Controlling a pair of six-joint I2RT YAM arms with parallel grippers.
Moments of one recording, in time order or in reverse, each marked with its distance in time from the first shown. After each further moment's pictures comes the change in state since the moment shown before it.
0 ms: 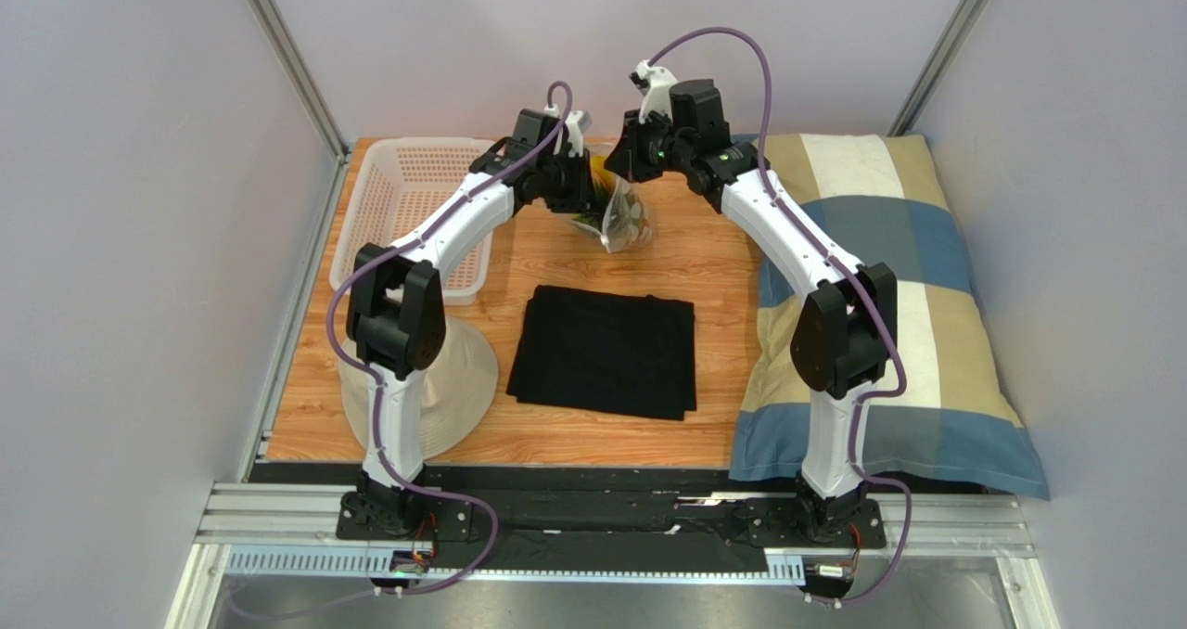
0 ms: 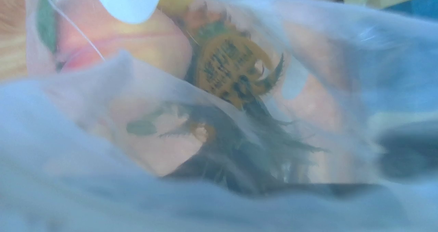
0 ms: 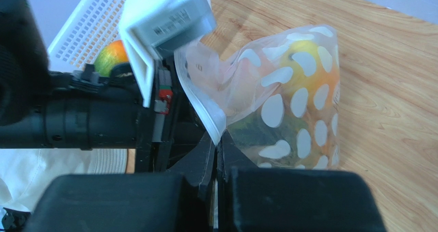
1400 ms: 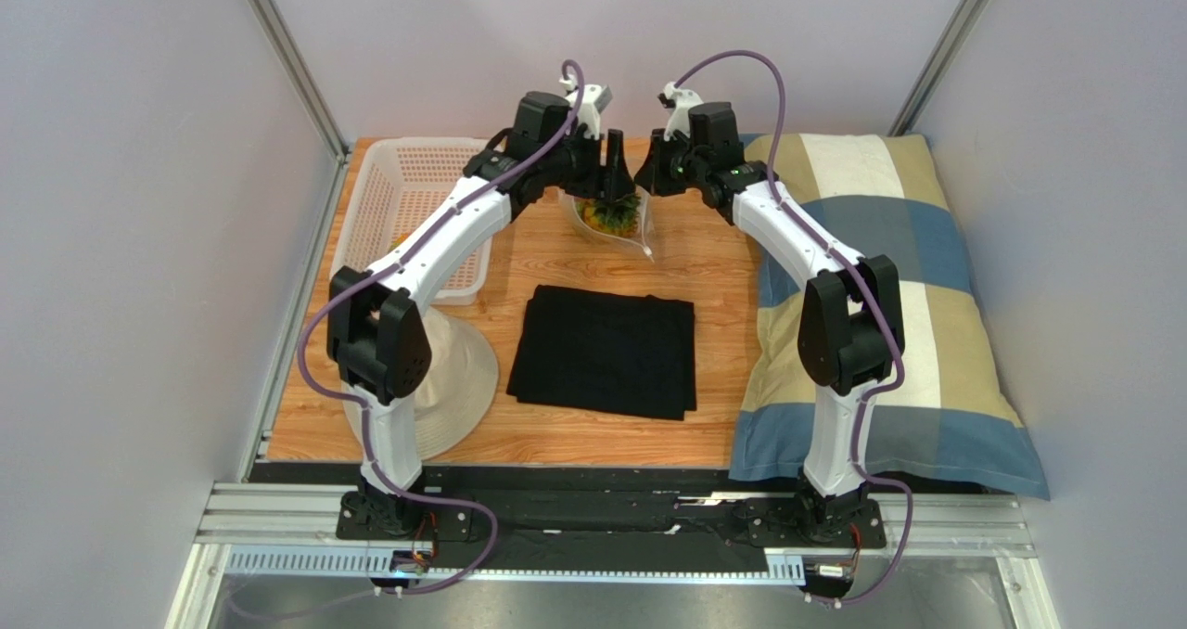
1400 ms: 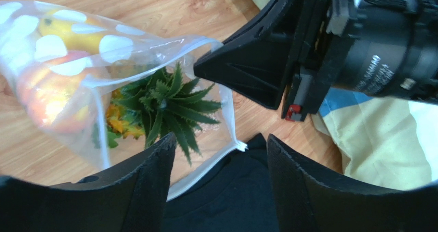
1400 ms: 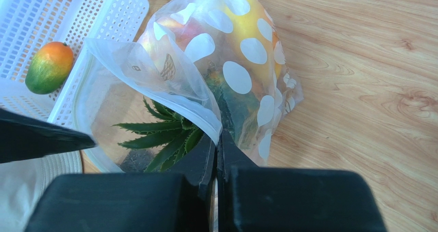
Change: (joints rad) left arm -0.064 -0.169 -0.027 0.101 -0.017 0.081; right arm -0.084 0.000 -0.192 0.120 0.072 0.026
